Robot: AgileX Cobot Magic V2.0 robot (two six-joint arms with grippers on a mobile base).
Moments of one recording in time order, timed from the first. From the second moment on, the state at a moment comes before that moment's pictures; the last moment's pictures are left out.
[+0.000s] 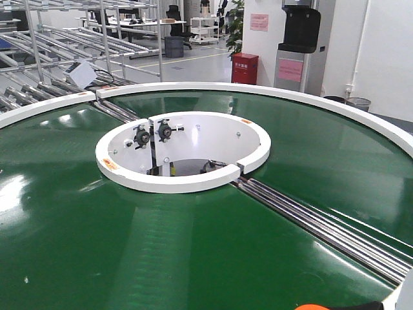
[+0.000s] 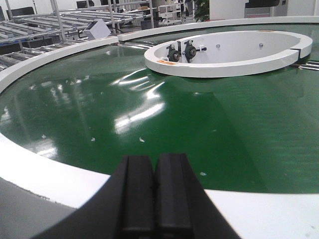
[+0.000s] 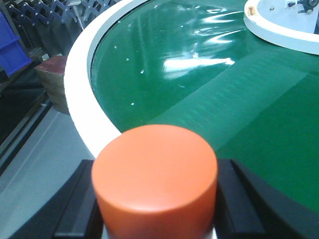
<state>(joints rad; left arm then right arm) 0.06 -0.01 0.03 -0.04 0.15 0.10 0.27 0.82 -0.52 1.31 0.59 -1.32</state>
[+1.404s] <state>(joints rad) 0.06 -0.01 0.03 -0.04 0.15 0.10 0.27 0.82 -0.52 1.31 0.59 -1.32</state>
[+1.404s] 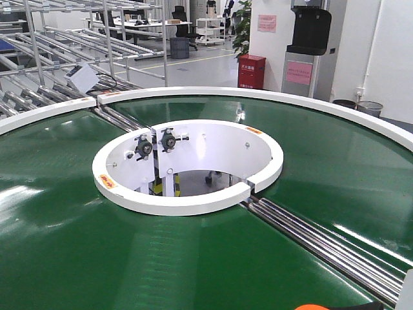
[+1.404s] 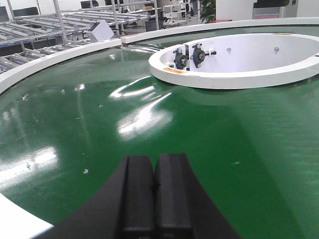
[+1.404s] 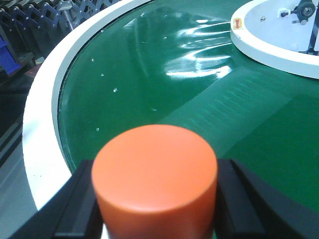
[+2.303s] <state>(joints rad) 0.06 -0.01 0.03 -0.04 0.15 0.10 0.27 0.82 -0.52 1.34 0.57 -1.32</state>
